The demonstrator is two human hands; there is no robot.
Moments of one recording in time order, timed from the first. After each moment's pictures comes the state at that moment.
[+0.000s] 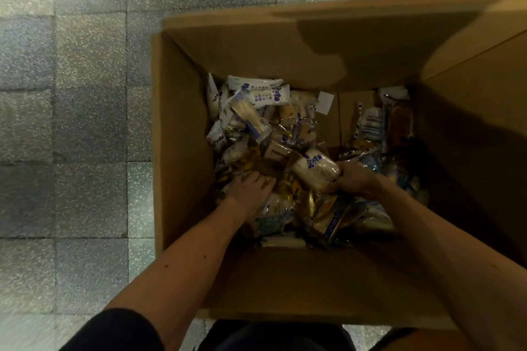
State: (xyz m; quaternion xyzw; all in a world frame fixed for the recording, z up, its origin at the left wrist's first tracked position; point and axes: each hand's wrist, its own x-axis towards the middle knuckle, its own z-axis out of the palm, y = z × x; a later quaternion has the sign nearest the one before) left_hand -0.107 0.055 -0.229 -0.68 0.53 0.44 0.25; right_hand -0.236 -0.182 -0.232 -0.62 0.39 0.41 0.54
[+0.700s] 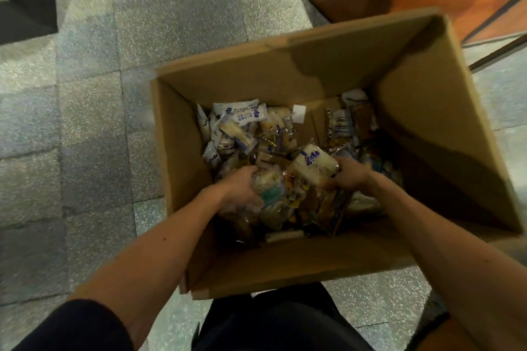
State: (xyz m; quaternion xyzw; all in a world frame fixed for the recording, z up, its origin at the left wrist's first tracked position) left_hand -0.075 0.035 -0.156 -0.77 0.27 0.57 -0.04; right_hand -0.271 -0.174 -0.161 -0.65 0.44 0.29 0.54
